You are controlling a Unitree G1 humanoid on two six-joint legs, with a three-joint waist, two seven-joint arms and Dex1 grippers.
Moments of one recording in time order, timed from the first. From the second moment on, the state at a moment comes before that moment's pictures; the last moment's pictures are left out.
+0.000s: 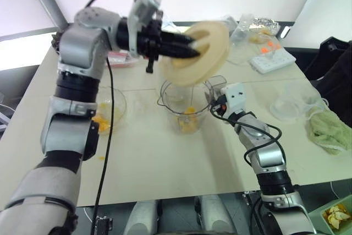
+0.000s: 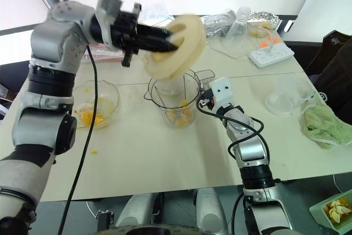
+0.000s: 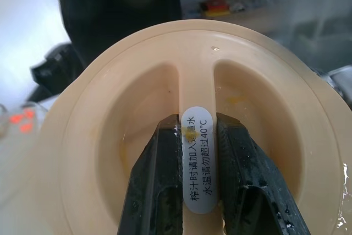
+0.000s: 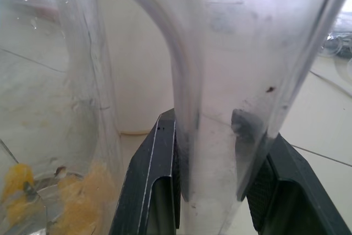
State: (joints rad) left arm -1.17 0.47 -0.15 0.35 -0.38 0.46 -1.50; right arm -0.35 -0.27 0.04 -0.01 0.08 0.28 0.31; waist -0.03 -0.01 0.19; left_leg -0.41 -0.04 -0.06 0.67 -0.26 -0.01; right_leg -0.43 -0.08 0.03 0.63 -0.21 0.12
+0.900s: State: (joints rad) left arm -1.20 0.34 -0.29 0.66 -0.13 0.20 -1.48; right arm -0.29 -0.27 0.01 -0.06 0.08 0.34 0.25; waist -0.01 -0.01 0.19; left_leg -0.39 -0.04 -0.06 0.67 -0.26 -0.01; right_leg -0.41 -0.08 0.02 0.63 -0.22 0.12
